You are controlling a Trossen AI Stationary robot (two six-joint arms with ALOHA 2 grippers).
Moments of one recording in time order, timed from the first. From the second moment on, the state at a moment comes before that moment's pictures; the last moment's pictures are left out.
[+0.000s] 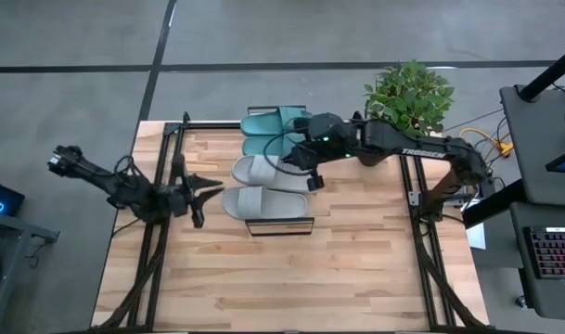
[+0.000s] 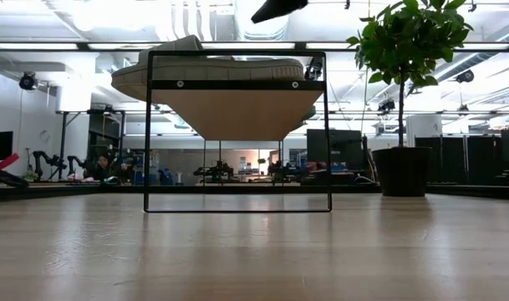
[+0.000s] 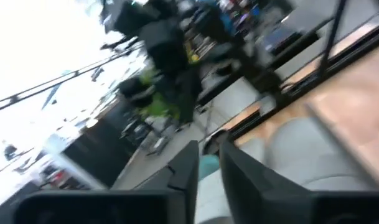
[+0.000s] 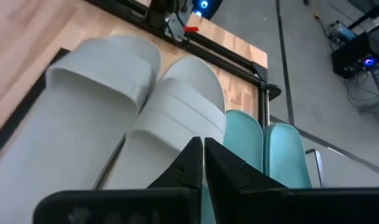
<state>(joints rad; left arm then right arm) -0.44 0.59 0.54 0.15 -0.66 0.79 -0.14 1.63 1.68 -0.67 -0.02 -0.55</state>
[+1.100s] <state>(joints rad) 0.12 1.18 1.28 -0.84 -0.40 0.09 -0.13 1.32 1.24 -0.30 -0.02 -0.55</state>
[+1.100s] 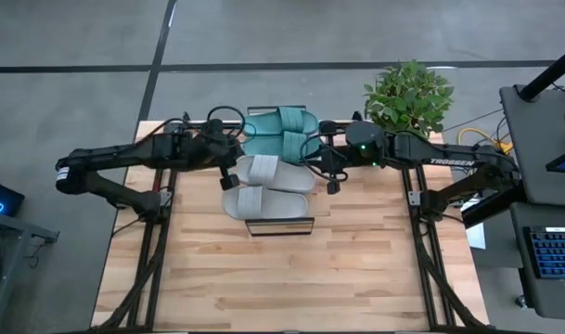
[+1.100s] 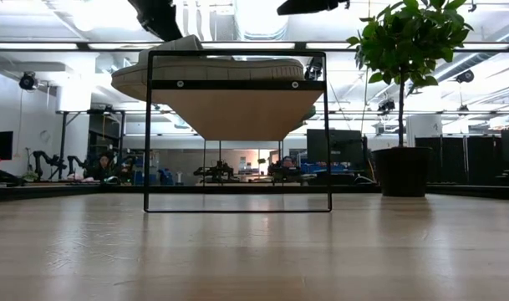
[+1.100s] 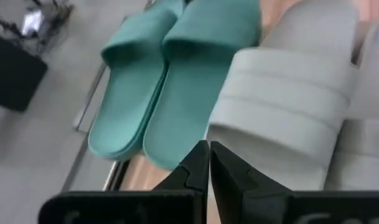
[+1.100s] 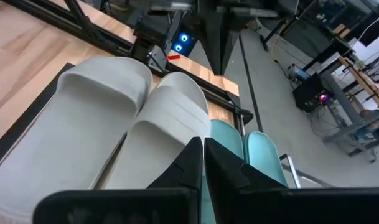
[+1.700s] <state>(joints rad) 0.18 1.21 1.27 -1.01 -0.24 -0.02 -0.13 1.32 1.22 -0.31 -0.02 -0.55</state>
